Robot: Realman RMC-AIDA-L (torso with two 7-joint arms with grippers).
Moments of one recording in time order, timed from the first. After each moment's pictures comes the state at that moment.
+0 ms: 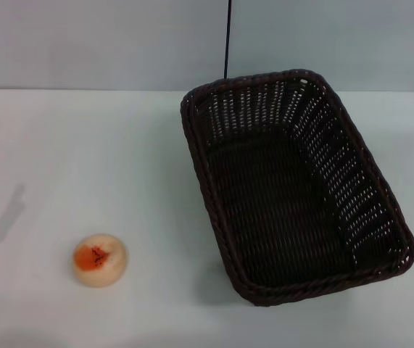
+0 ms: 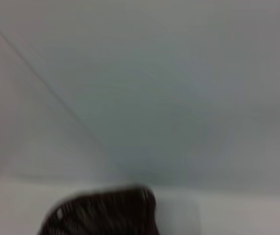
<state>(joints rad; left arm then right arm) -0.14 -2.06 -0.24 0.17 1.94 1.73 -0.69 0.57 1.85 -0.28 -1.19 -2.33 -1.92 2.29</state>
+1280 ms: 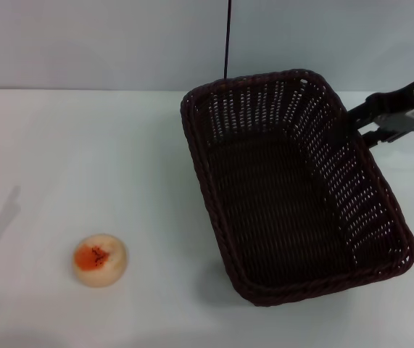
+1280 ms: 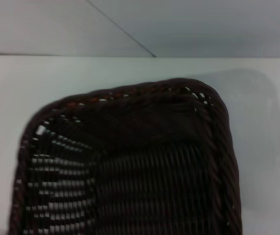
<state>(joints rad) -0.14 -2.06 -0.22 0.22 1.94 1.75 -0.67 0.93 1.91 -0.79 -0.68 -2.56 -1.58 2.68</state>
